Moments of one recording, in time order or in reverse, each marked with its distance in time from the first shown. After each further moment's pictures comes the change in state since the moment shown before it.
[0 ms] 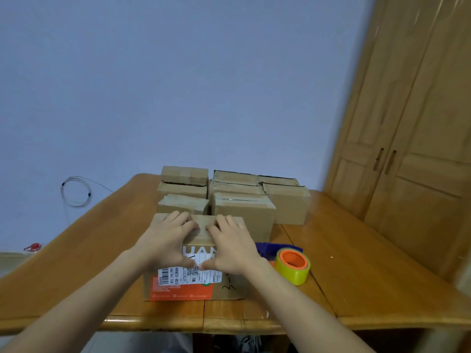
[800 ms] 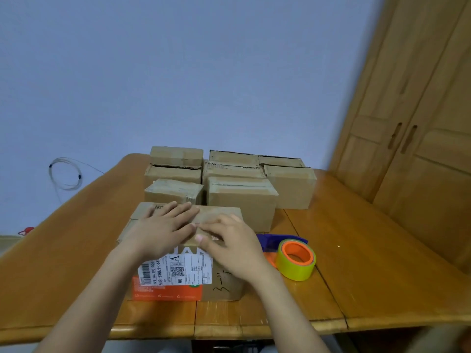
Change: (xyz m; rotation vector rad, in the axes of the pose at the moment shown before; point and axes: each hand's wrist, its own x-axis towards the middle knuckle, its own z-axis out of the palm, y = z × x) left_hand 0.031 0.007 0.002 -0.181 -0.364 -0.221; right_hand -0.006 0.018 0.003 0.570 0.099 0.092
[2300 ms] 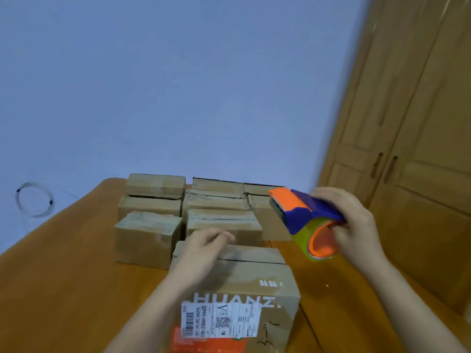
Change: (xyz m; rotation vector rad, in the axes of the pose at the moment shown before) left_hand 0.042 0.109 -0.028 -1.123 0.333 0.056; right_hand -0.018 0.119 -0.182 -0.229 0.588 -0.136
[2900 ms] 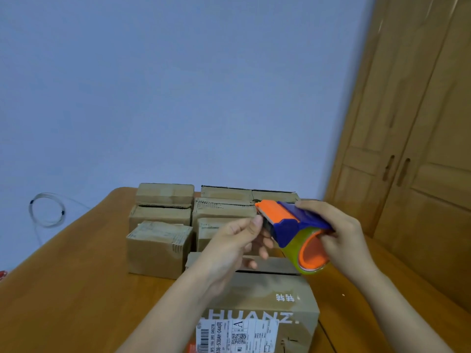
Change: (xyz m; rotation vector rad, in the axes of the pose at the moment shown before) left_hand 0.005 0.037 0.001 -0.605 -0.288 -0.002; right_hand 0.005 -0.015 0.036 0.162 -0.041 -0.007
